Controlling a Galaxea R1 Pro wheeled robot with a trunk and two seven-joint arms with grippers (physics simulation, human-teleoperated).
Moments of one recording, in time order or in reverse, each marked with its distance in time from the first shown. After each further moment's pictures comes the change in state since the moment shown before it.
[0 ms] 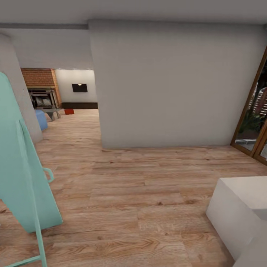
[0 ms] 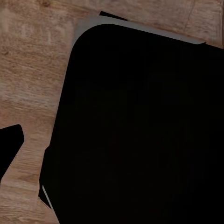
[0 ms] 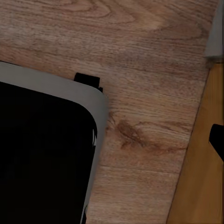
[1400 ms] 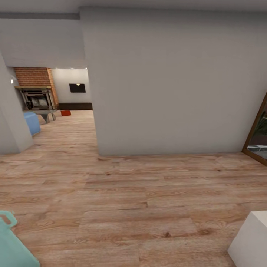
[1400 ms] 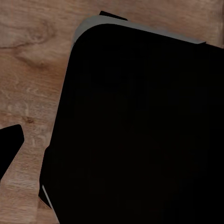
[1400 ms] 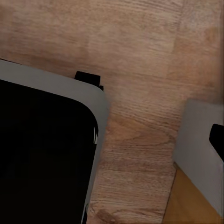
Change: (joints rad) left arm 0.000 0.000 0.000 0.000 0.000 0.001 0.000; right arm 0.000 0.001 0.000 0.003 -0.002 0.003 0.001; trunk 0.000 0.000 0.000
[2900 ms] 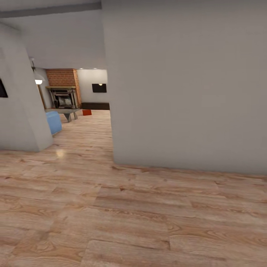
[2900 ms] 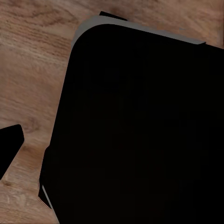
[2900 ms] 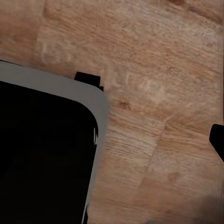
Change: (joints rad) left arm 0.000 0.000 0.000 0.000 0.000 -0.001 0.000; right arm -0.001 0.000 -0.002 0.000 -0.004 -0.002 0.000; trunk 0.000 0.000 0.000
